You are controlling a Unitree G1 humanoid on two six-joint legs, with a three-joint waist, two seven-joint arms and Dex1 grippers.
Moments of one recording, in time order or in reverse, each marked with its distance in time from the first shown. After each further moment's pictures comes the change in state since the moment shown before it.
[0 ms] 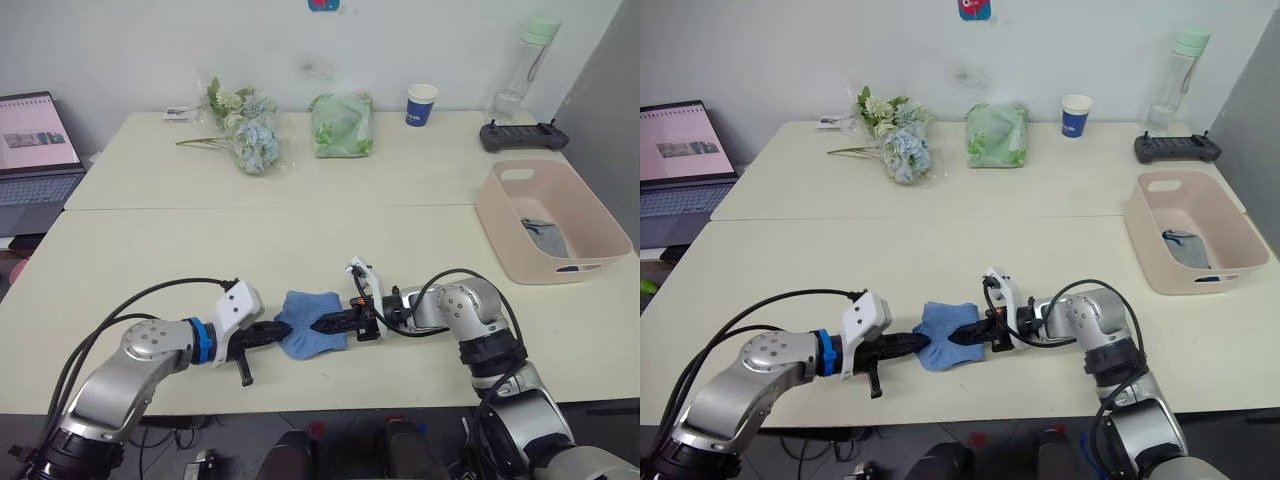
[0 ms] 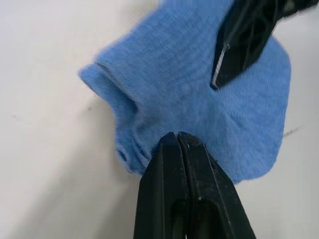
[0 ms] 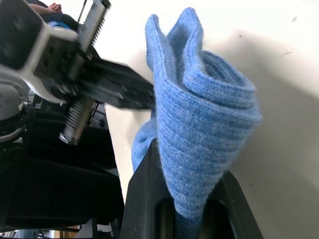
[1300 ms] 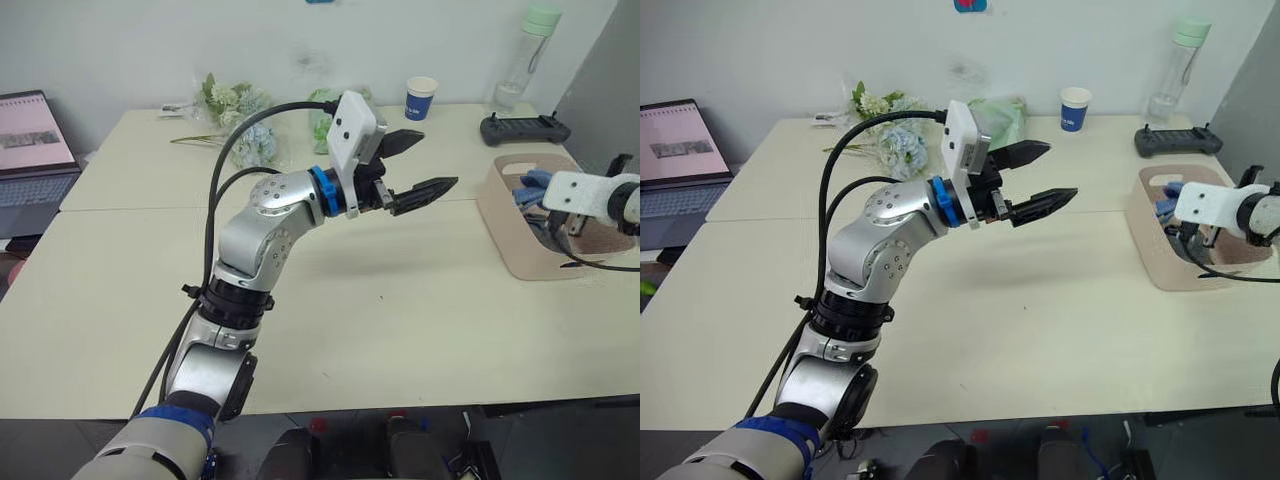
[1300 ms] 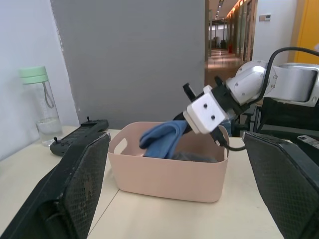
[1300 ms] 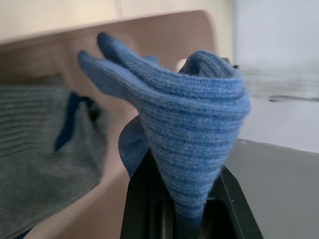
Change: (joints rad) left arm -0.820 -0.583 -0.150 0.323 -0.002 -0.066 0.201; right arm -0.215 -0.892 0.130 0.605 -1.092 -1.581 0.090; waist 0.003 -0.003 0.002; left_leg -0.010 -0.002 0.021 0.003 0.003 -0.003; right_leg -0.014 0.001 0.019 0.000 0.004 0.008
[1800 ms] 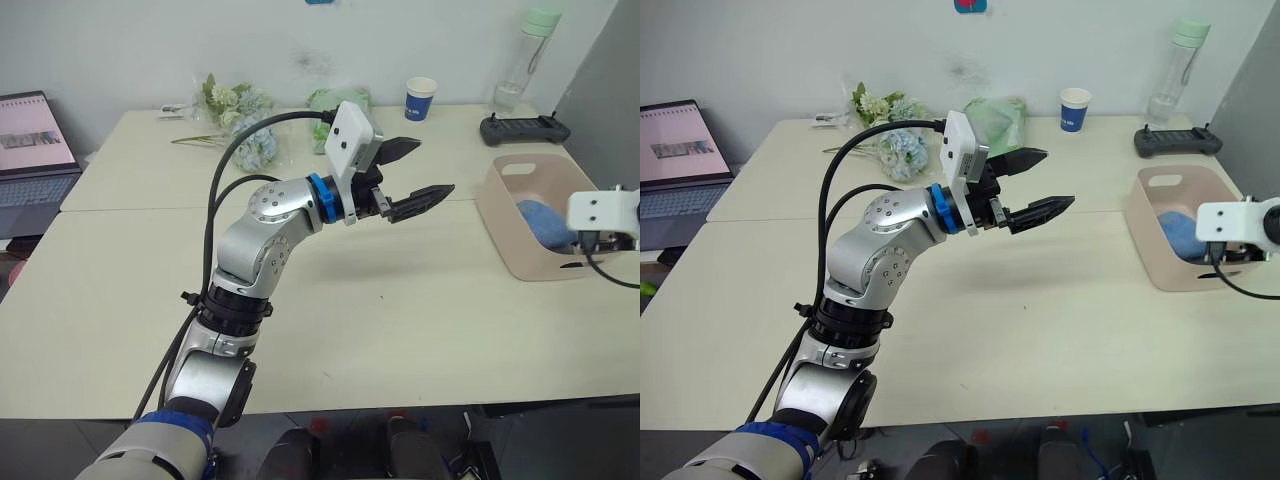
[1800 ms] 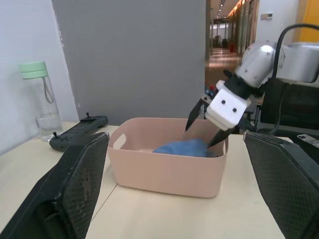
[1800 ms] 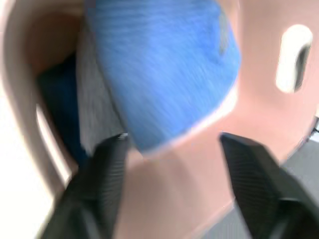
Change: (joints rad) left arm 0.030 0.005 0.000 -0.027 0.007 0.007 -0.003; right arm -0.051 -0.129 -0.018 -0.050 0.034 0.041 0.404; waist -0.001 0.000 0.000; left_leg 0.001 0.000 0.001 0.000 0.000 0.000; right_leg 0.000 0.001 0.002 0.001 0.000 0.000
